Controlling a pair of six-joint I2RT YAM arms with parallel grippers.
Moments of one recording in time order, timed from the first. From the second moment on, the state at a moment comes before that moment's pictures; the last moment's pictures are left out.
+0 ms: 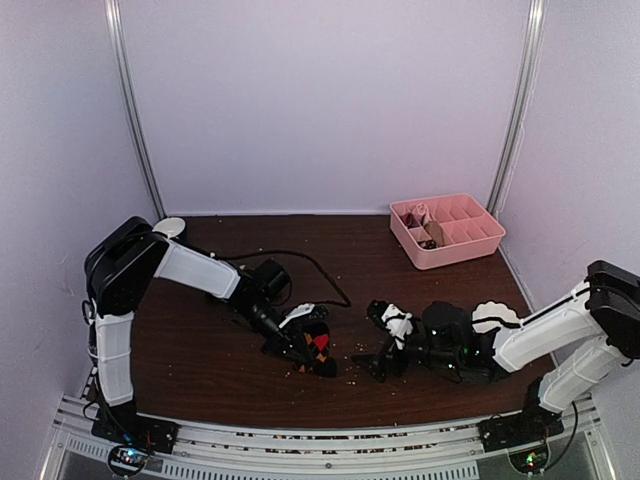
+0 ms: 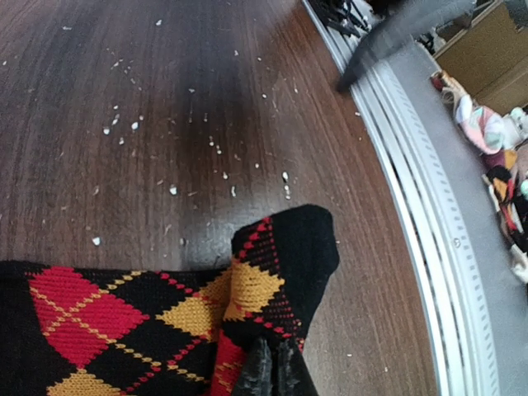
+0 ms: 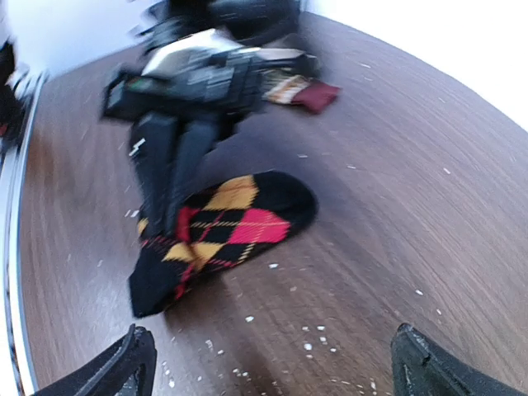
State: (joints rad) left arm -0.74 2.06 1.16 -0.41 0.97 0.66; right arm 0.98 1.46 0.39 0.65 0.03 0.04
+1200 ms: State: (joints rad) left arm -0.71 2.17 1.28 -0.56 1.09 0.65; right arm 1.23 1.80 0.70 0.47 0.21 -0.94
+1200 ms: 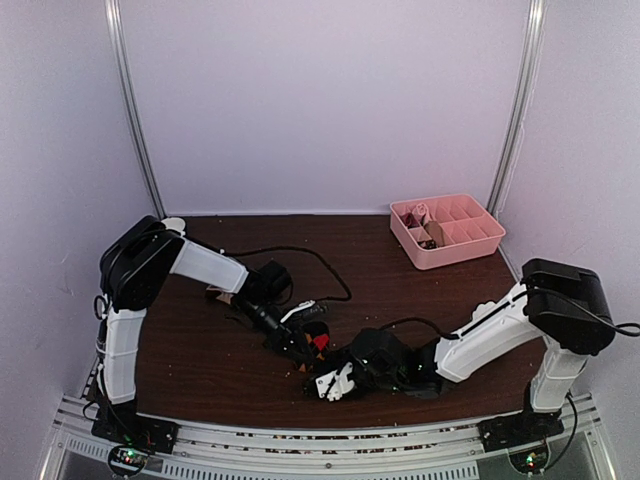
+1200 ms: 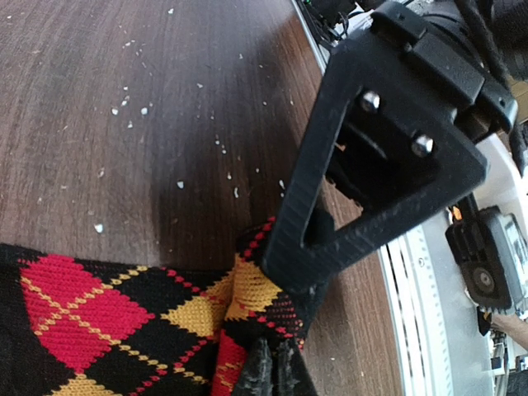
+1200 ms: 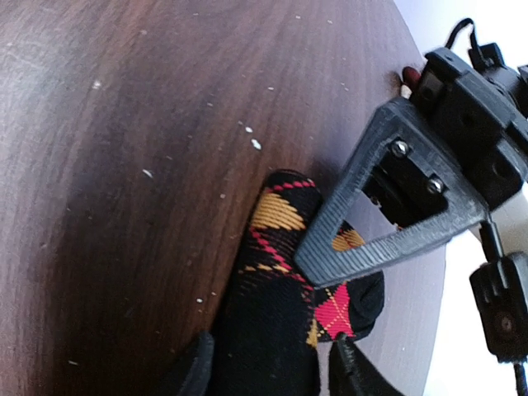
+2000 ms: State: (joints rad) left arm -0.69 2.17 1.33 -0.62 1.02 0.66; right arm 1.17 1.86 0.91 0.15 0.06 -0.71
